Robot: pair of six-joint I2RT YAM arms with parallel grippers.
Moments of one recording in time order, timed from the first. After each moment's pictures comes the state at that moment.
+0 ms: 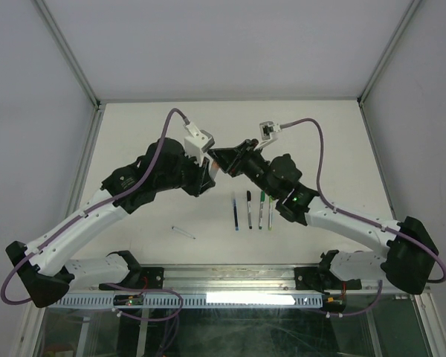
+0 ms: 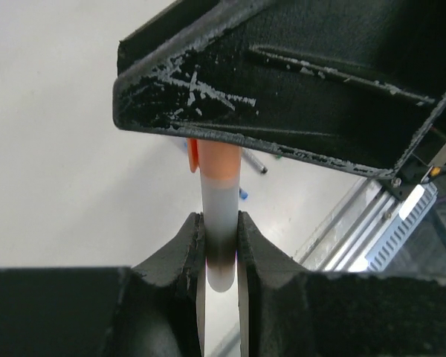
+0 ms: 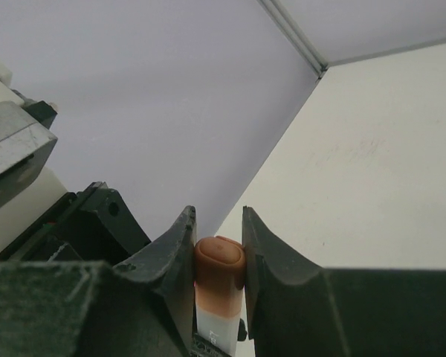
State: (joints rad) left arm -0.82 1.11 1.20 -0.57 0.10 -0.21; right arm 0.92 1.23 0.83 0.51 0.09 0.75
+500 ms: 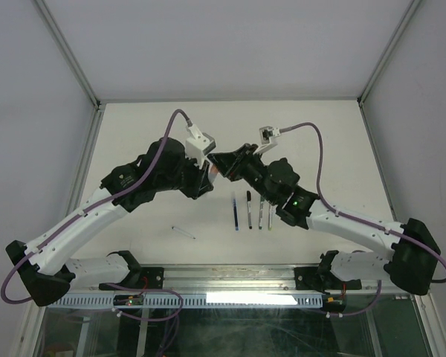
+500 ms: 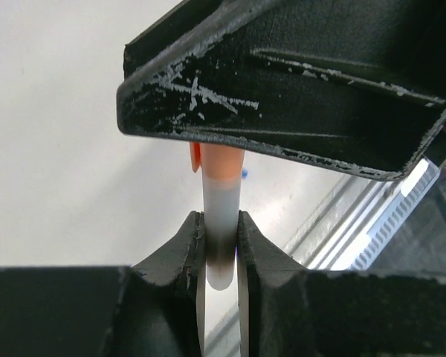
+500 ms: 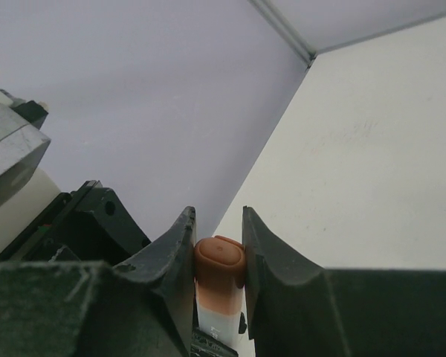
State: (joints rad) left arm -0.82 1.12 1.24 -0.77 0.11 -0.19; right arm 1.01 1.22 0.78 0.51 0.19 0.82
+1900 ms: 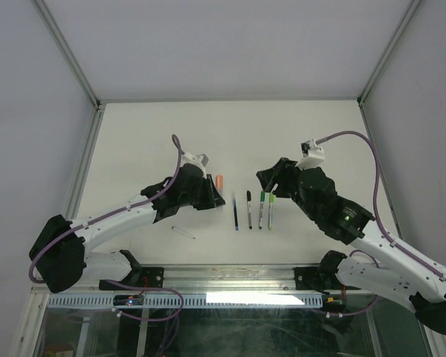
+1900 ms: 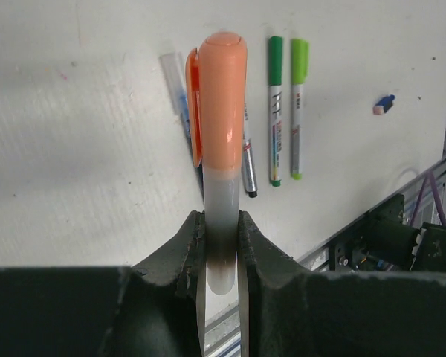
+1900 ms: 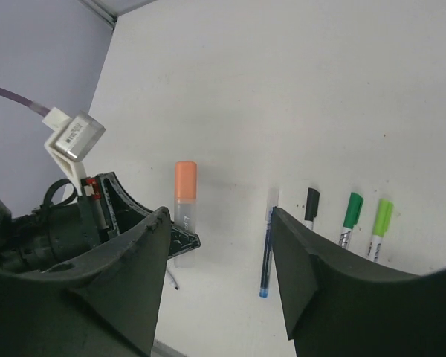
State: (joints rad) left arm -0.81 1.23 0.77 -0.18 0.05 -0.82; right arm 0.88 0.79 0.82 -0.35 0.40 0.70
